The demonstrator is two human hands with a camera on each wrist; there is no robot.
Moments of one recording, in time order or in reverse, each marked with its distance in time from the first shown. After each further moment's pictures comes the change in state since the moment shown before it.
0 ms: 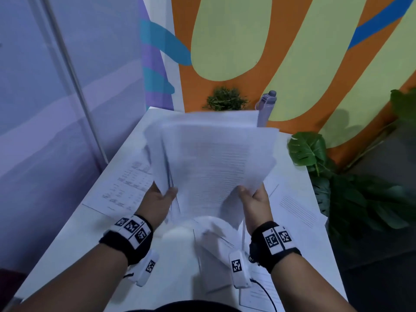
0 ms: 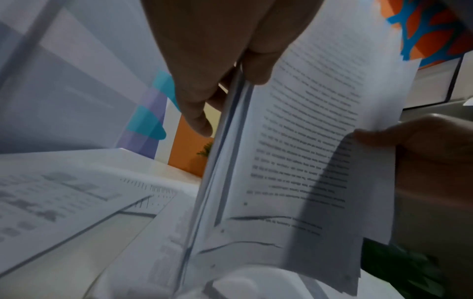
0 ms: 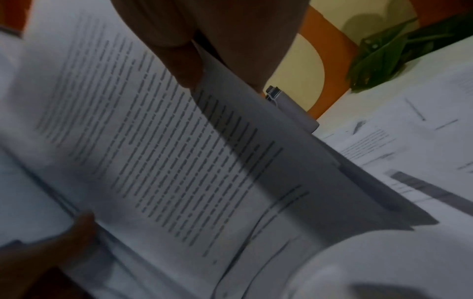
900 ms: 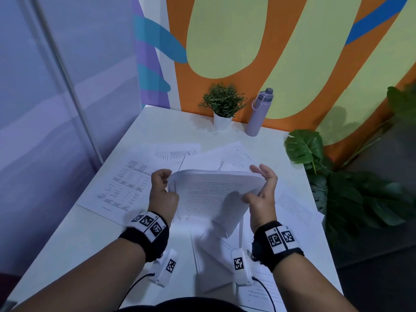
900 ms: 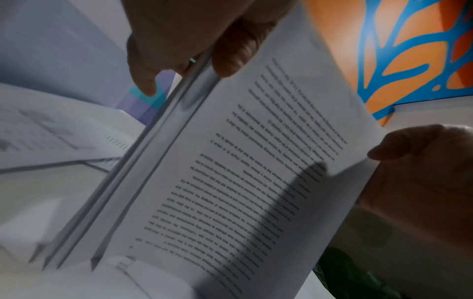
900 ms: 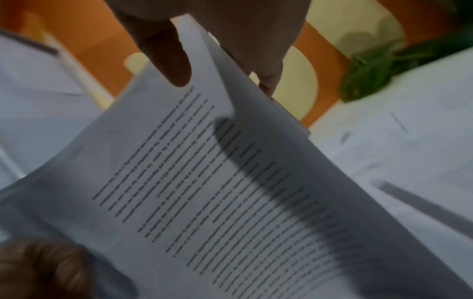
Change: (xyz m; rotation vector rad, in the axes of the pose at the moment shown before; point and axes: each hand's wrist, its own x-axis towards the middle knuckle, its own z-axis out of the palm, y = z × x) left_hand 0.020 -0.006 0.036 -0.292 0.155 0.010; right_hand -0.003 -0.014 -0.014 -0.023 0.057 -0.113
